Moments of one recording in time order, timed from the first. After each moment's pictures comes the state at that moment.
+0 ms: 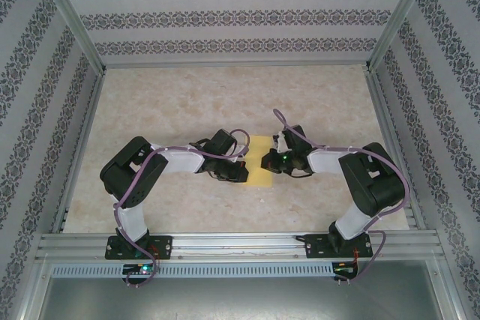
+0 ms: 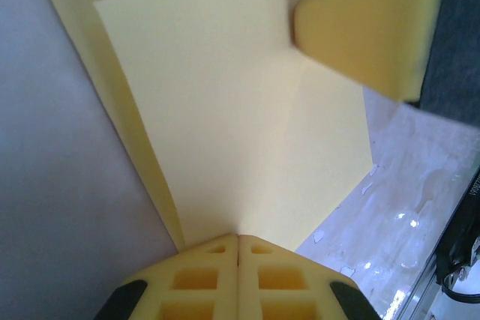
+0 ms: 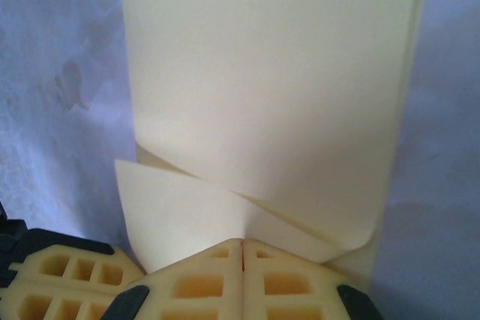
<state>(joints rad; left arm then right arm) -0.69 1.85 0.91 -0.13 0.56 -0.54 0.39 1.65 0.64 0.00 -0.54 0.67</state>
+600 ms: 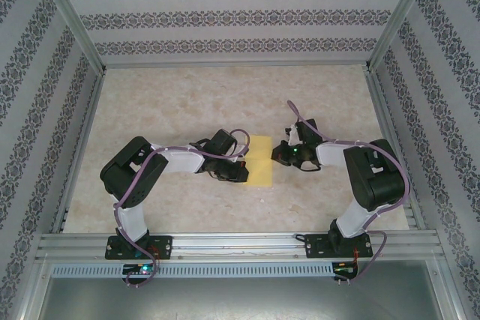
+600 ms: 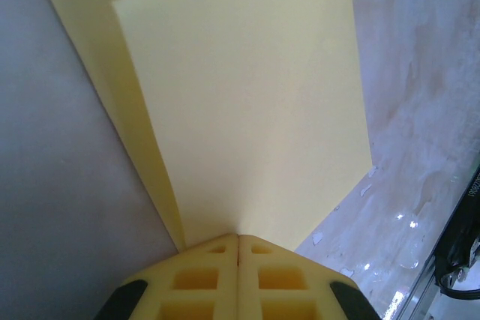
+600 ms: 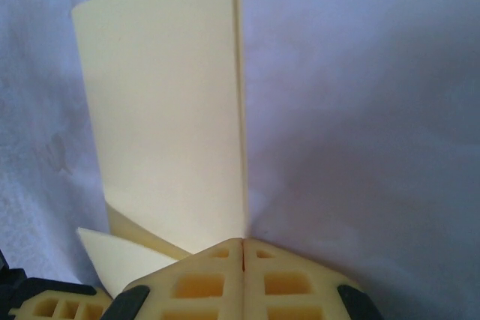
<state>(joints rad) -0.69 1.85 0.91 -0.12 0.56 -0.55 0.25 1.67 0.69 -0.05 -0.56 0.62</state>
